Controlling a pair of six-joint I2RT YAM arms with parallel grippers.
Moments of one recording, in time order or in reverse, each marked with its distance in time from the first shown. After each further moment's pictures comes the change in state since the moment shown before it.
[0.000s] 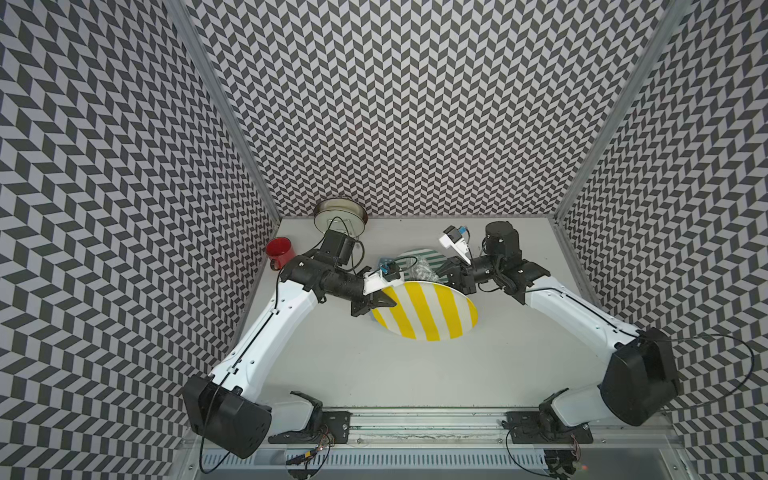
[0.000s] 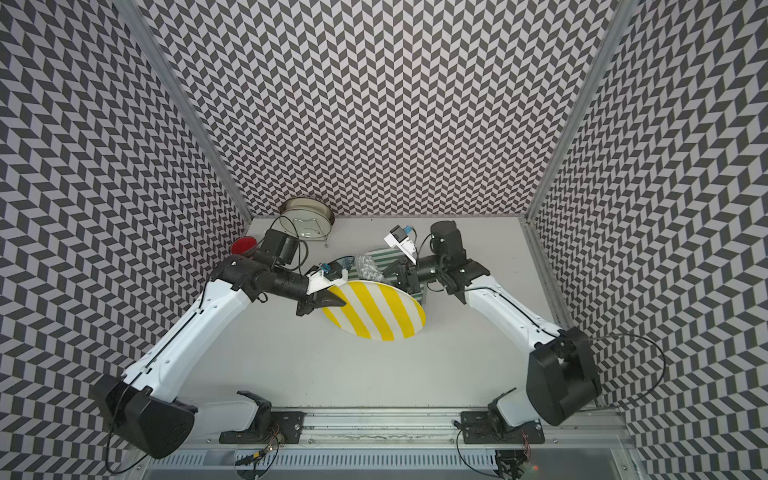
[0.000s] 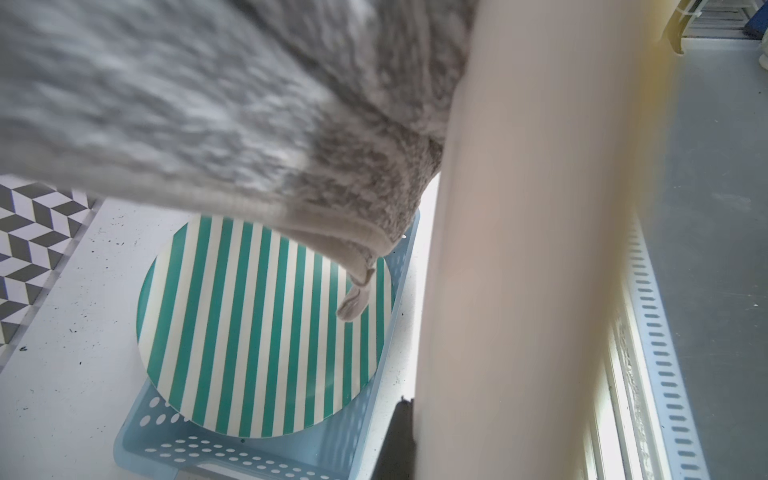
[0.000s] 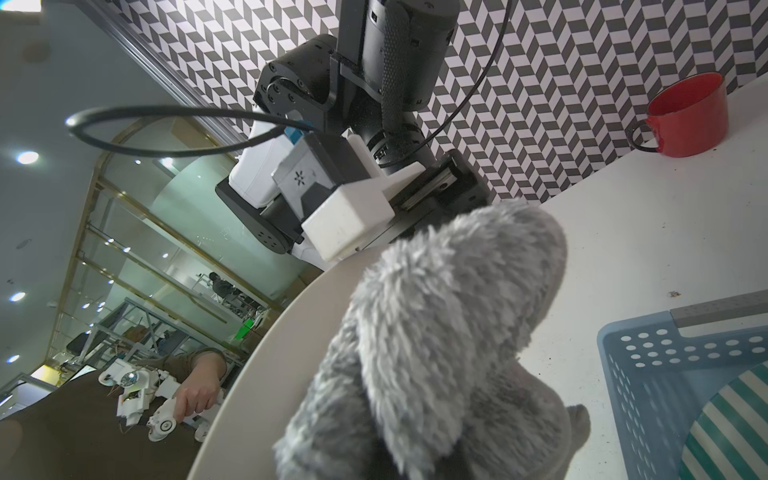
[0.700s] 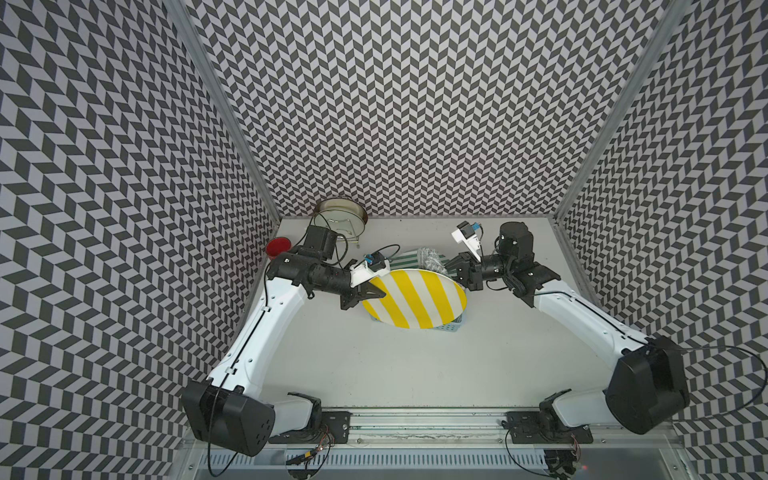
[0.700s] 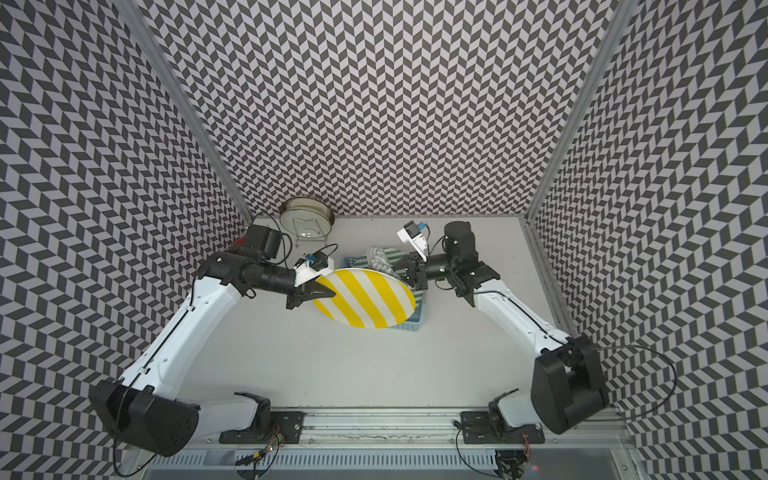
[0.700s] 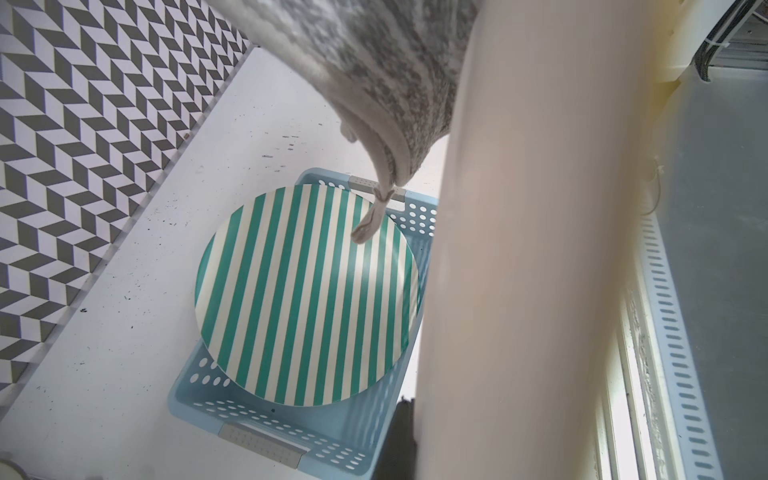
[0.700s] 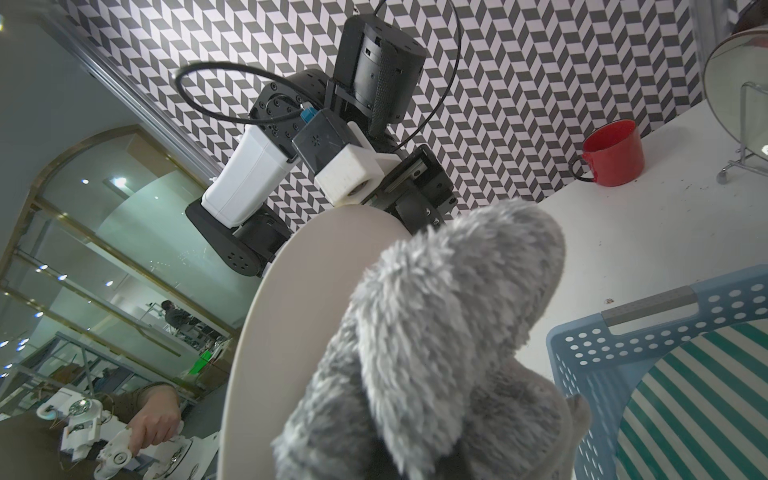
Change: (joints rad) left arm 0.132 0.010 0.029 -0.026 0.057 0.041; right arm -0.076 -0.055 -0.065 0.104 0.052 0.052
